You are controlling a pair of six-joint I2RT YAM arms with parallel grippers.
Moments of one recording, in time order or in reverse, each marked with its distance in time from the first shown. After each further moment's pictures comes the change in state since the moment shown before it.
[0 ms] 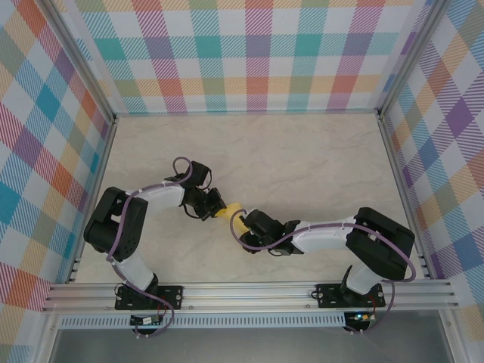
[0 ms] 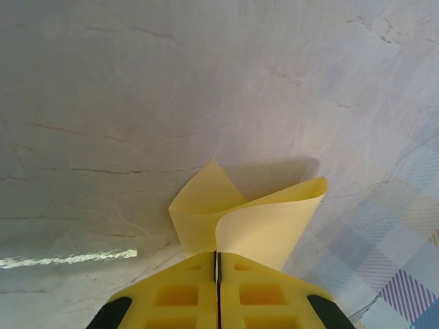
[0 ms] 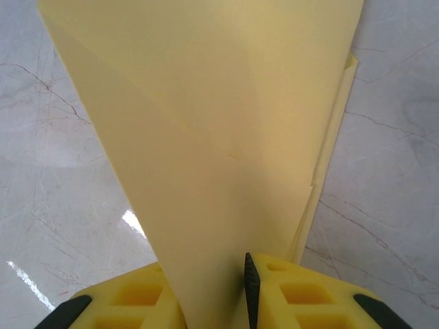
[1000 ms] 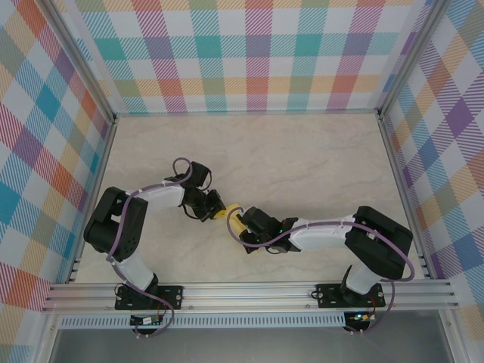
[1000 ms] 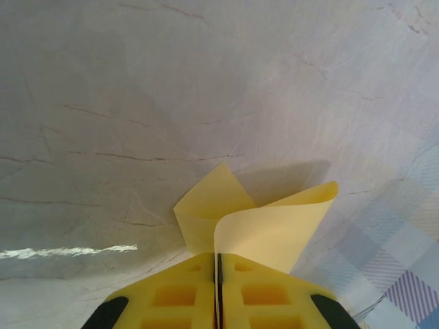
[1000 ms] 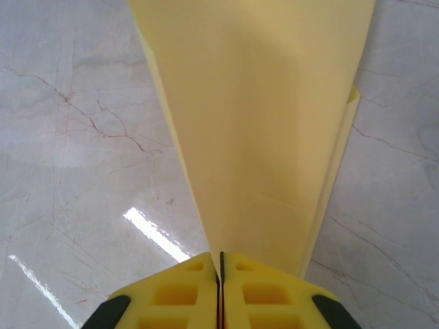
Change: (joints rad) left arm 0.000 -0.001 0.001 -0.037 -0.005 0.006; right arm 0.000 0.014 0.046 -0.035 -0.016 -0.014
